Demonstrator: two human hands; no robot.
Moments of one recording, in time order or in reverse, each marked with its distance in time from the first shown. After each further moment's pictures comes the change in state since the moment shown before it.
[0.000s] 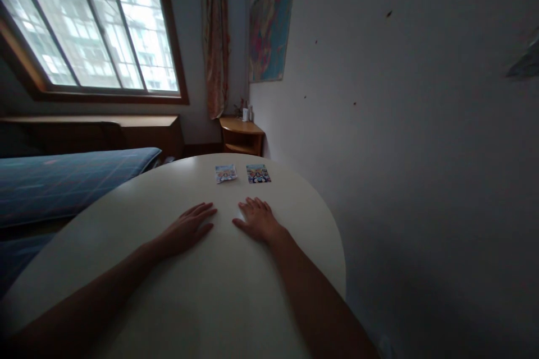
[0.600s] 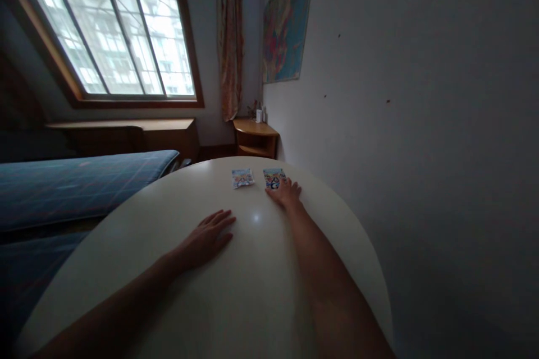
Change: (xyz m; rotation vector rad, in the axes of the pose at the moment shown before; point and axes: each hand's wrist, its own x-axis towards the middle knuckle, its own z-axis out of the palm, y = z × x) left_hand -0.002 0.015 -0.009 -0.005 -0.048 -0.034; right_hand 0.118 0.062 -0.018 0.000 0.205 0.539
